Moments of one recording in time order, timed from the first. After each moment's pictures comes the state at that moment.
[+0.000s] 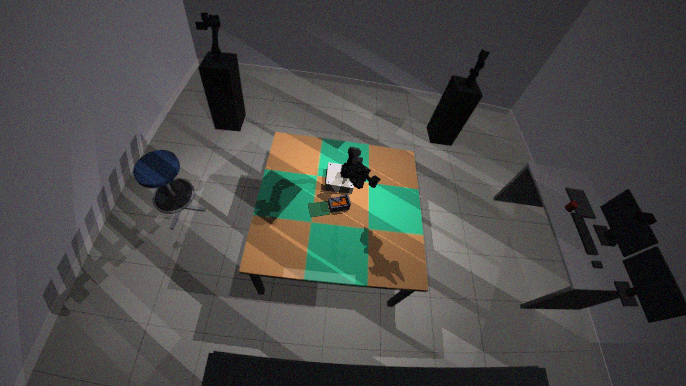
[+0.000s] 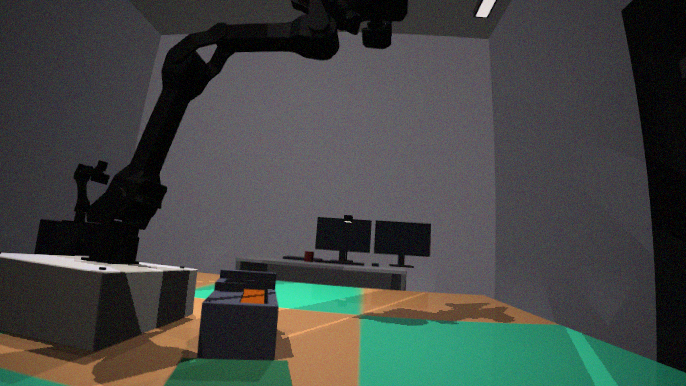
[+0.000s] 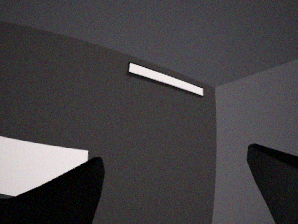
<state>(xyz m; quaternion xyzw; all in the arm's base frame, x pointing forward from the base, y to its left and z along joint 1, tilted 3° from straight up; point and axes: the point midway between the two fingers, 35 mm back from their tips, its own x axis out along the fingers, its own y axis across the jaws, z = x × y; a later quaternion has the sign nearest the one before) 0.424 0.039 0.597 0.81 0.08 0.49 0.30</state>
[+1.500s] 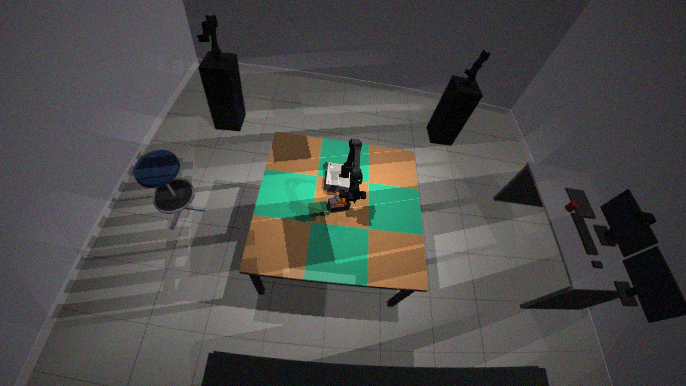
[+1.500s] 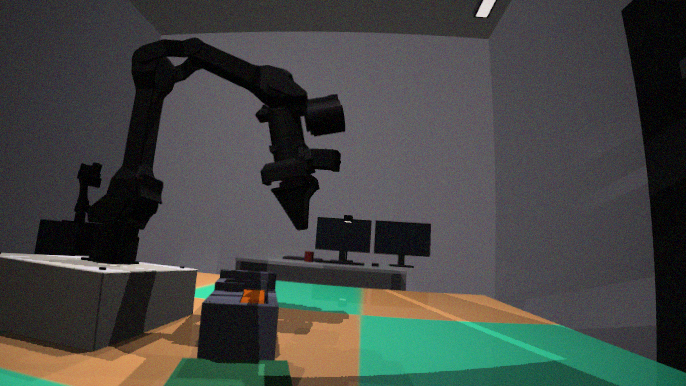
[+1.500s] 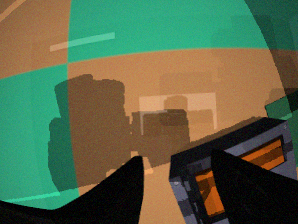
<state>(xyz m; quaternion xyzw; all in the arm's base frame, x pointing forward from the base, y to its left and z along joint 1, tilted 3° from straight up) 0.307 0.031 0.125 0.05 0.60 0.03 0.80</state>
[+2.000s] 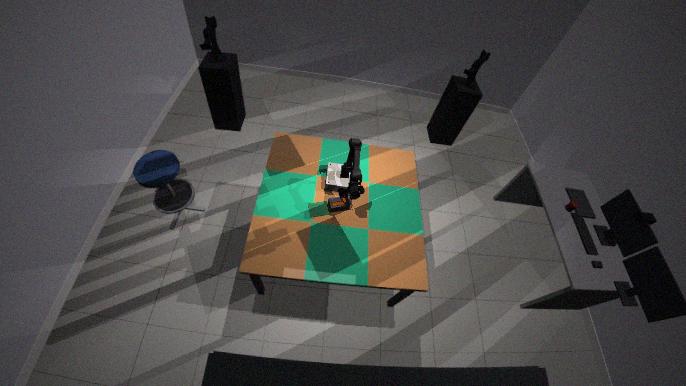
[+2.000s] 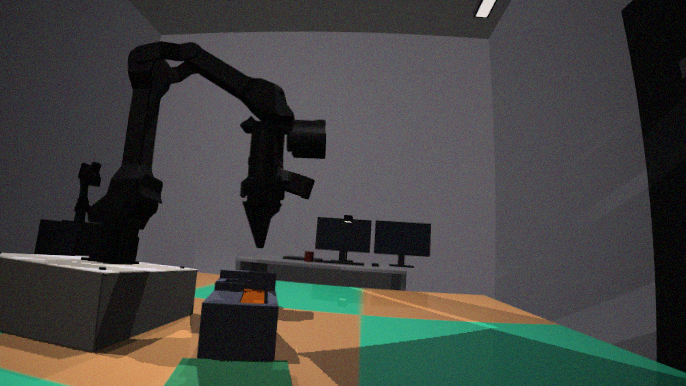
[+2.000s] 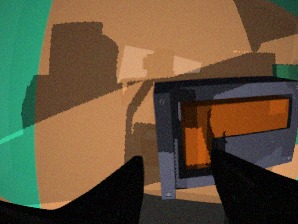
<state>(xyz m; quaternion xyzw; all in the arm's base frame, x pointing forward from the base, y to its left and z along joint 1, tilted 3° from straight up) 0.247 0.027 0.087 -0.08 0.68 0.11 0.72</state>
